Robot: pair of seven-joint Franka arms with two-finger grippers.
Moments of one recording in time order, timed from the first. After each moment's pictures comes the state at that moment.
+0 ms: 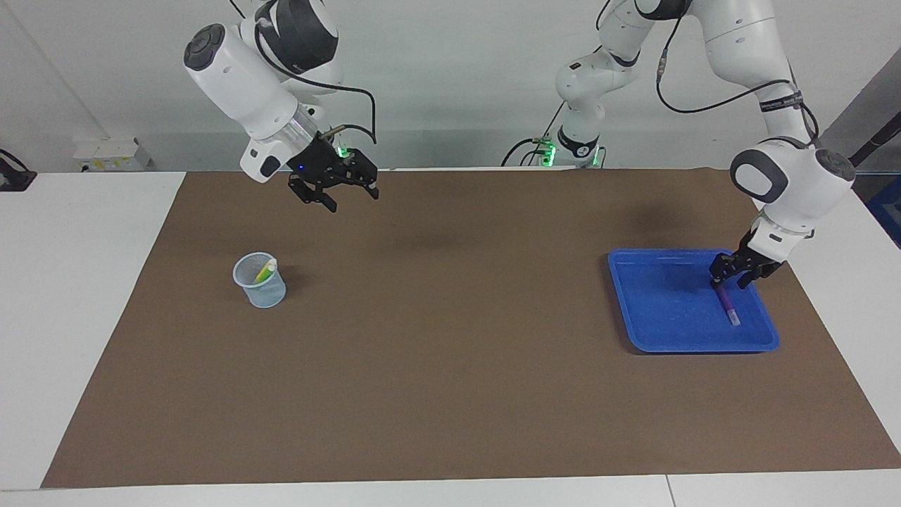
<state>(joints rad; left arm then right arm) 0.39 0.27 -0.07 -2.02 -0.11 2.38 0.44 -0.07 -0.12 0.27 -1.95 0.47 1.87 0.16</state>
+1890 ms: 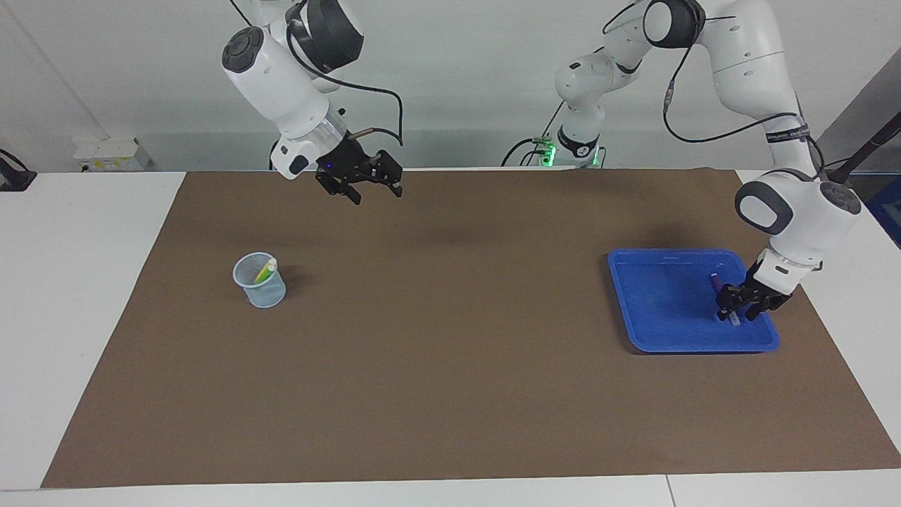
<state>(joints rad) 0.37 0.42 -0.09 -1.87 -0.11 2.43 0.45 0.00 -0.12 0.28 -1.97 0.48 1.89 0.30</state>
